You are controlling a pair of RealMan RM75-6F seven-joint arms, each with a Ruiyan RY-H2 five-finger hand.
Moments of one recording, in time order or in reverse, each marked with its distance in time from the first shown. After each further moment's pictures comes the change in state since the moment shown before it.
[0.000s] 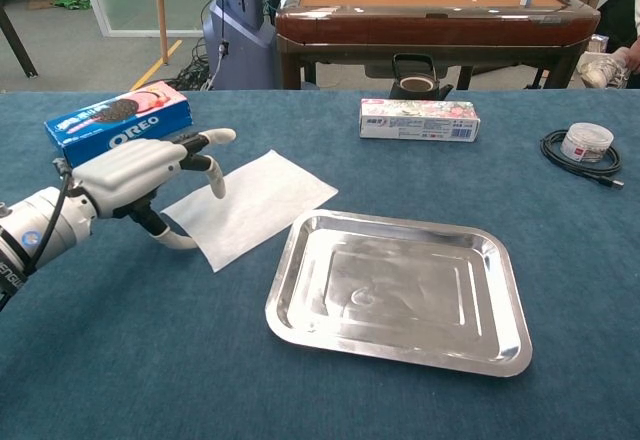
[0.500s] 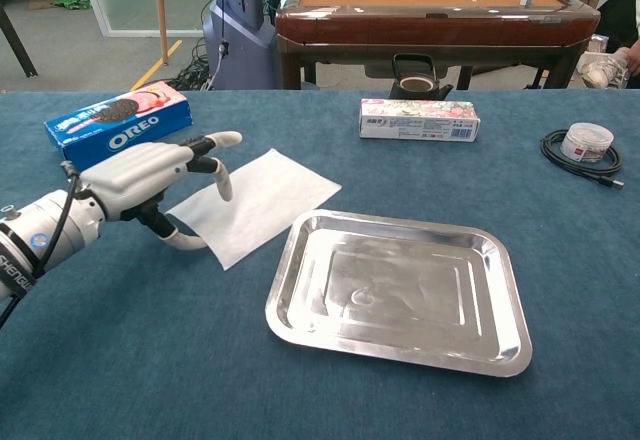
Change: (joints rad) left arm -0.006 -0.011 -0.004 -0.009 -0.006 -0.010 -0.008; right arm -0.001 0.003 0.001 -0.002 -0.002 0.005 0.004
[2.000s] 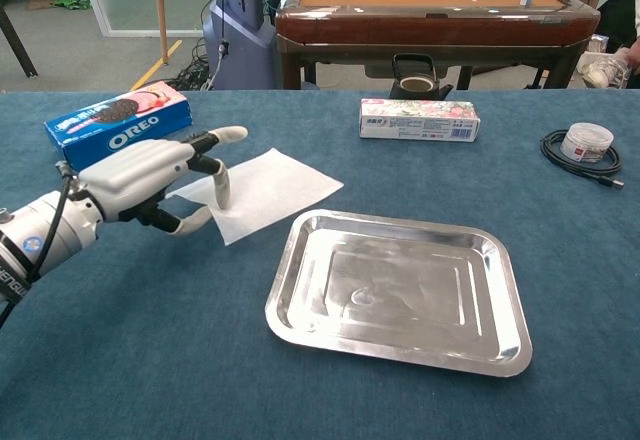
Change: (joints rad) left arm 0.009 0.005 0.015 -0.014 0.031 0.055 -0.026; right arm -0.002 0.006 -0.002 -0.010 -0.011 0.007 0.006
